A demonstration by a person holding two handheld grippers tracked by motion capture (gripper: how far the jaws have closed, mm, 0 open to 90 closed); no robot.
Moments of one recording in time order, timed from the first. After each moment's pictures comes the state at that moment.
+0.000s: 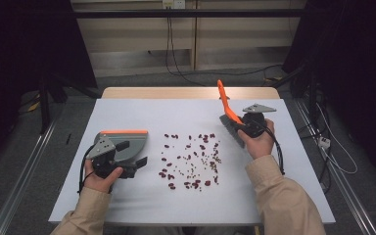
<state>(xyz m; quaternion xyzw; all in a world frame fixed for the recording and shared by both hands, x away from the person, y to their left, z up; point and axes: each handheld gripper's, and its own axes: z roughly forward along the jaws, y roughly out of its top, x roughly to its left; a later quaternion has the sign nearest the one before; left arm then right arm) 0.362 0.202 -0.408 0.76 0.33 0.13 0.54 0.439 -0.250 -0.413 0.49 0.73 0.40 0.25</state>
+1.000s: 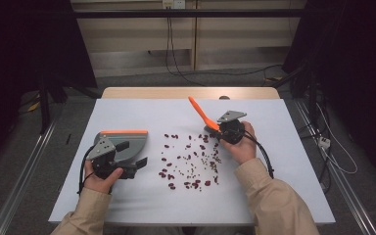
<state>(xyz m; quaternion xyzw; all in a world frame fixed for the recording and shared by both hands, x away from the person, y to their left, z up) 0.360 0.201 -0.408 0.76 0.33 0.13 0.54 0.438 -0.194 -0.429 0.38 0.82 0.35 0.24</state>
